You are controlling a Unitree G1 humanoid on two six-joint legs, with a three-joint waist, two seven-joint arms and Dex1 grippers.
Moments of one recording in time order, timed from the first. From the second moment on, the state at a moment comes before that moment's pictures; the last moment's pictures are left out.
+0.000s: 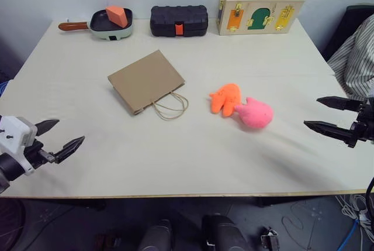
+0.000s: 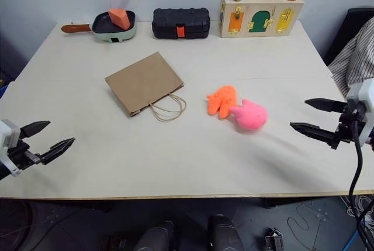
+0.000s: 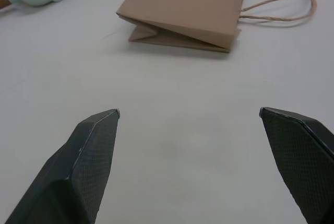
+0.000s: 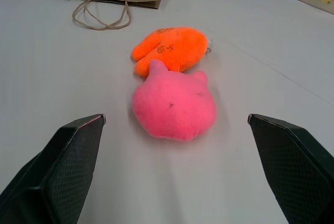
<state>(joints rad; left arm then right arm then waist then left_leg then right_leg) 0.14 0.82 0.66 -0.18 -0.46 0.35 -0.78 -0.20 -1.06 -0.44 0.08 0.58 0.41 1.25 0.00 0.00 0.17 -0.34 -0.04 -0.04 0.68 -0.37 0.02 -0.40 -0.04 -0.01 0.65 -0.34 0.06</state>
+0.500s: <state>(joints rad) 0.14 0.84 0.65 -0.15 -0.42 0.34 -0.77 -0.19 -1.02 -0.44 0.04 0.58 0.42 1.23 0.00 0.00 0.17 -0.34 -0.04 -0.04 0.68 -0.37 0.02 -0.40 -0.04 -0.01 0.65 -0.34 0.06</state>
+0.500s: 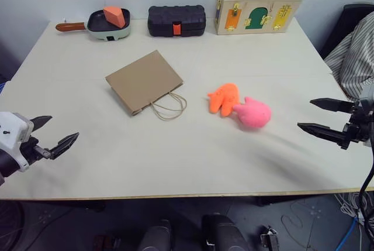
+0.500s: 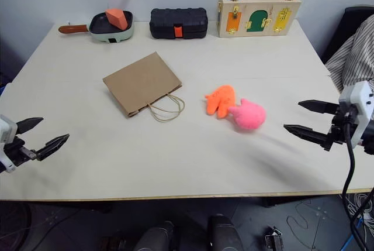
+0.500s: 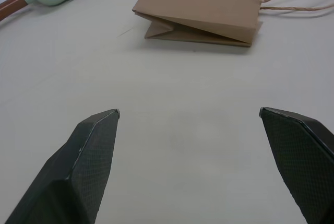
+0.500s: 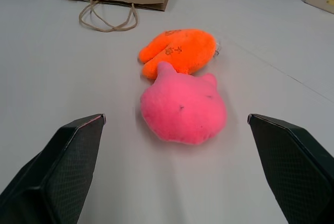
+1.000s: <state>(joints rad) -0.06 0.93 0.41 -0.17 -0.40 0.32 -0.88 -0.19 -0.98 -0.43 -0.22 0.64 0.51 1.09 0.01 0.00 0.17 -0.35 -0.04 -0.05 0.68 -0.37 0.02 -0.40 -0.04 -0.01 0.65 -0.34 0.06</state>
